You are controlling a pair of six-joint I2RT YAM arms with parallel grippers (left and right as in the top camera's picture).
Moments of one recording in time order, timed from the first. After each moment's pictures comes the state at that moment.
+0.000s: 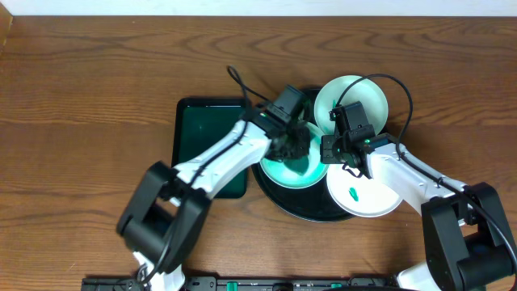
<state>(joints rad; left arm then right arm) -0.64 1.88 1.32 -0.60 0.28 -0.64 0.36 1.70 0.88 -0.32 -0.04 0.36</state>
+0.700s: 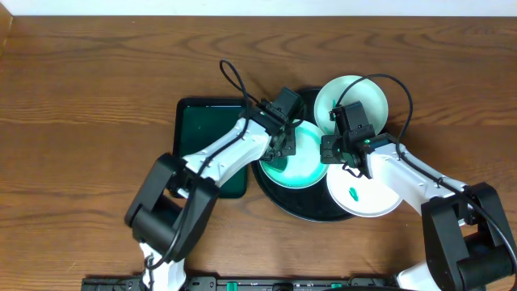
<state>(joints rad) -0.63 1.96 1.32 -0.65 0.02 -0.65 0.36 1.70 0.88 -0.32 -0.04 0.36</state>
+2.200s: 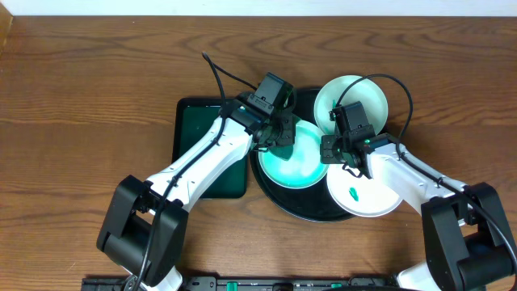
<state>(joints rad) -0.58 1.79 1.32 -0.65 0.17 -0.56 0.36 1.70 0.88 -0.32 -0.04 0.36</state>
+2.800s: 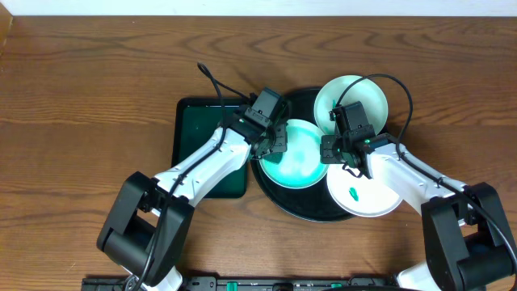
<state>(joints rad) -0.58 1.79 1.17 -0.50 0.04 -0.60 0.36 1.70 0.88 -0.32 -0.04 0.36</state>
